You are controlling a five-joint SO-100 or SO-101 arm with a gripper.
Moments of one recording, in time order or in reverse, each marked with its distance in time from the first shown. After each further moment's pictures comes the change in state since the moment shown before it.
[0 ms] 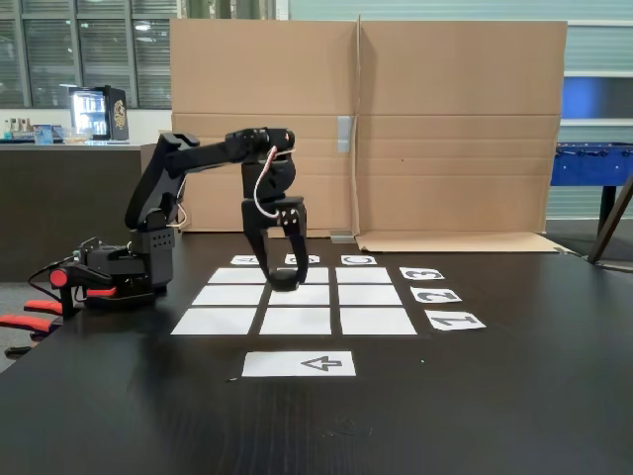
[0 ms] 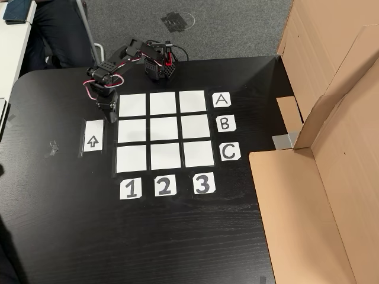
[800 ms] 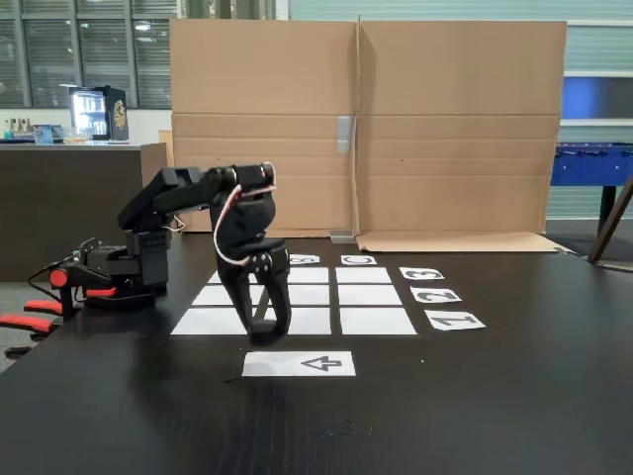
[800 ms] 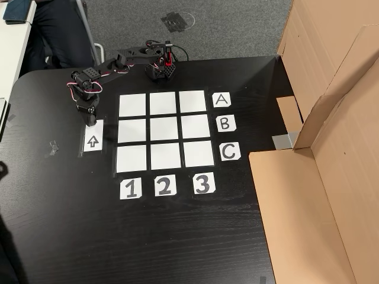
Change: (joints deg) arm 14.8 -27.4 -33.2 -0.1 -0.4
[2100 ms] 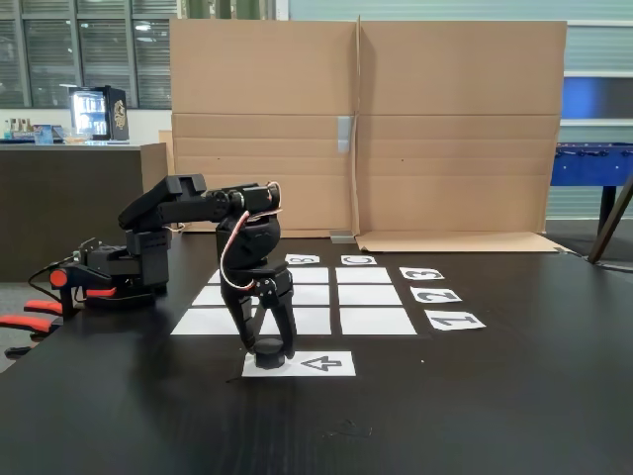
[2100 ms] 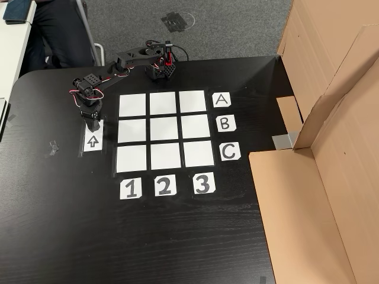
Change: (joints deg) arm -0.5 -6.5 0.2 -1.9 -0.4
